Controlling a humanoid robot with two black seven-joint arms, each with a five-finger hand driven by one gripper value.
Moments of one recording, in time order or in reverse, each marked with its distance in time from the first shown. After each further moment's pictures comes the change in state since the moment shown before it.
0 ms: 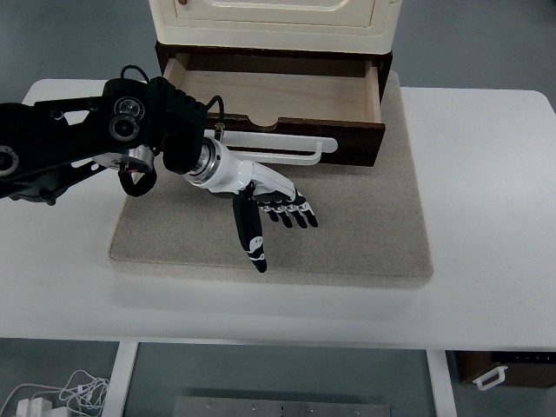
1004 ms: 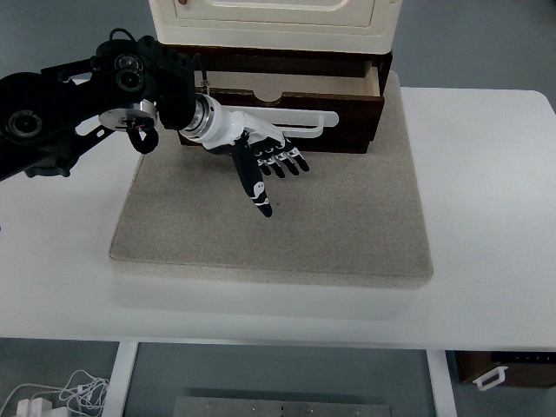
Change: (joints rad) left arm -0.001 -0.099 -0.093 0.253 0.020 -0.012 0.000; right arm 0.000 0.000 0.000 0.000 0.000 0.000 0.000
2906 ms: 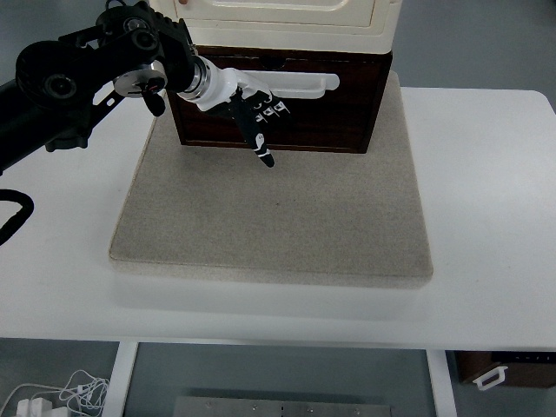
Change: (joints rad) left arm -0.065 -0.103 -0.027 0.304 0.017 0.029 -0.017; right arm 0.000 0.000 0.000 0.000 0.000 0.000 0.000
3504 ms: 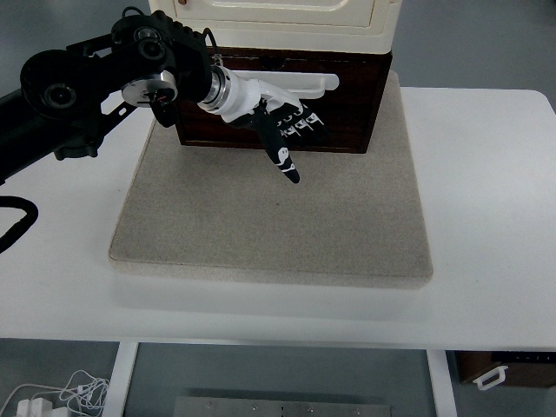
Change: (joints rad) left arm 0.021 -0.014 -0.071 -0.114 -0.075 -0.072 -0.073; right arm 0.000 0.000 0.000 0.000 0.000 0.000 0.000
